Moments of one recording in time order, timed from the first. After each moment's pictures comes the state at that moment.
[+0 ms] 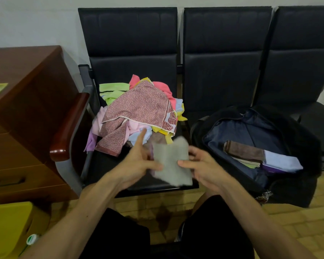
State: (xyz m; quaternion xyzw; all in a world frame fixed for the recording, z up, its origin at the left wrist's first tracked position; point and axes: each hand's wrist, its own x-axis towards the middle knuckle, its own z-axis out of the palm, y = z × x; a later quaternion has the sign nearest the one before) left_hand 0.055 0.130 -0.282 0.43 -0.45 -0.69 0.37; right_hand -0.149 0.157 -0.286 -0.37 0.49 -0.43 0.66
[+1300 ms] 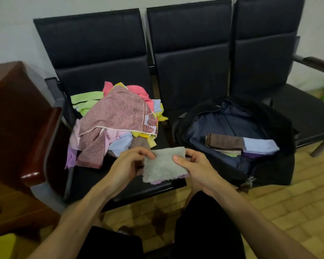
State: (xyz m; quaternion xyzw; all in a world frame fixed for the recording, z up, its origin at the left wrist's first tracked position) left_hand 0.022 0.124 -0.278 0.40 -0.54 -0.65 0.35; right_hand -0.188 0.171 -0.300 -0.34 0.53 -0.49 0.60
